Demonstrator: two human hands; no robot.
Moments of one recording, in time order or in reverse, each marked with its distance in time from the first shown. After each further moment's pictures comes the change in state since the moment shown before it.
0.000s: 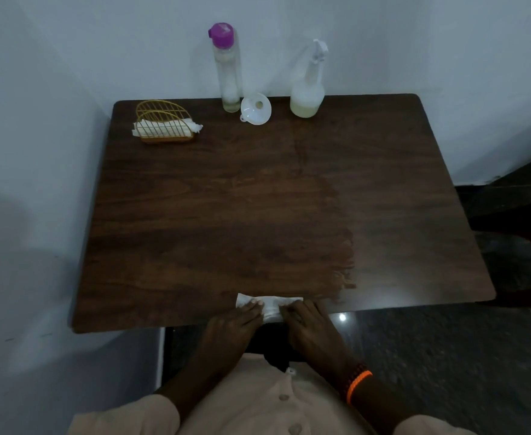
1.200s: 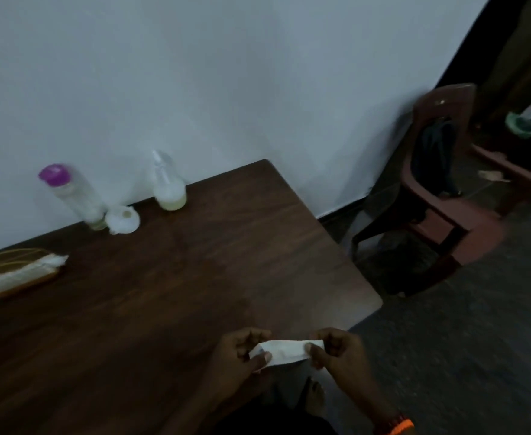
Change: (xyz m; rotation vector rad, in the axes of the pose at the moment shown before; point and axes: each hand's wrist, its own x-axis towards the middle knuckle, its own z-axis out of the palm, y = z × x) left_hand 0.196 0.119 -0.028 -1.070 -0.274 -0.420; right_hand -0.090 0.123 -0.110 1.154 0.603 0.943
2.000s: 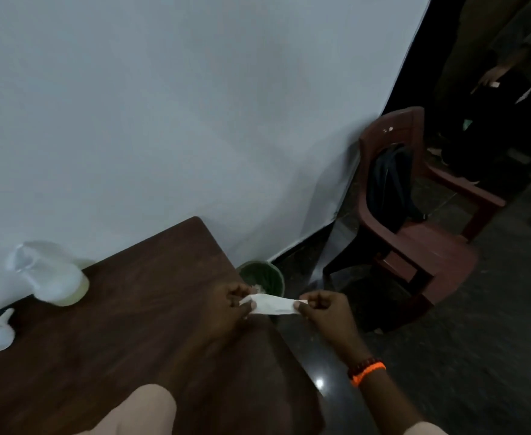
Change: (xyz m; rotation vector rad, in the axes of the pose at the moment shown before) left_hand 0.296 0.172 0.104 0.420 0.021 0.202; right_hand 0.261 -0.078 -0.169 0.004 0.189 -0.038
